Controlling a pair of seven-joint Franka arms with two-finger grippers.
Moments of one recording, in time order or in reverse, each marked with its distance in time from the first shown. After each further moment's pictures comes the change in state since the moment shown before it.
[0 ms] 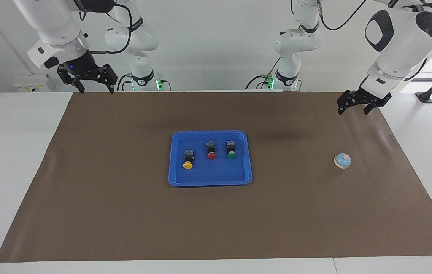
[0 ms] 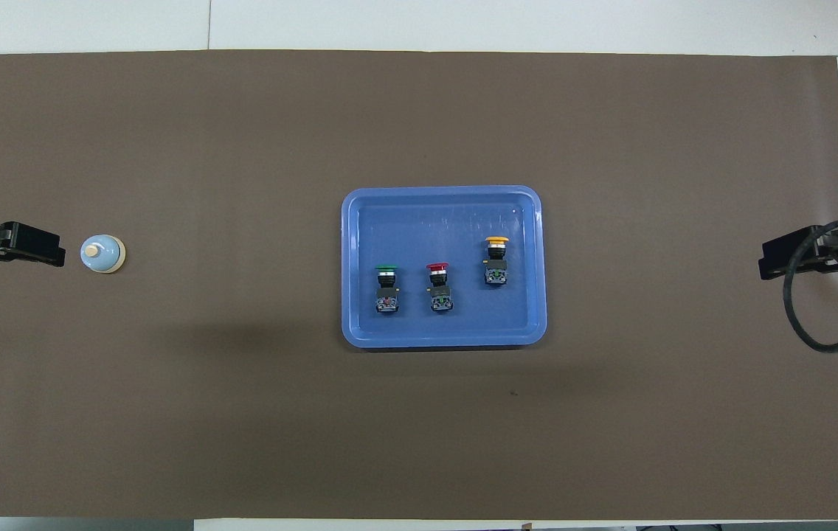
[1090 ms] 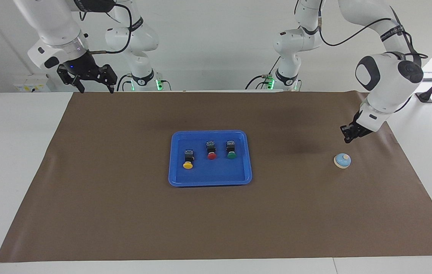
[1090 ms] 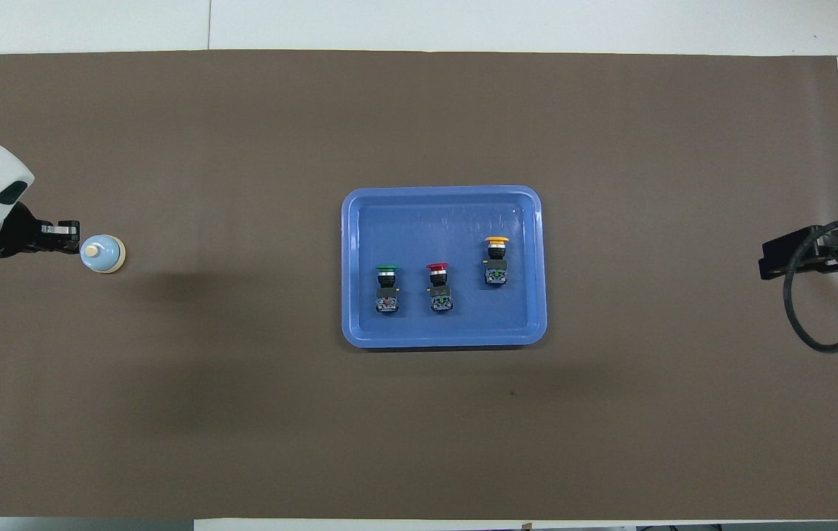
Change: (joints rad) left arm 0.074 0.167 0.008 -0.200 -0.001 0.451 -0.019; right arm 0.000 0.000 0.000 0.000 0.000 0.000 0.000
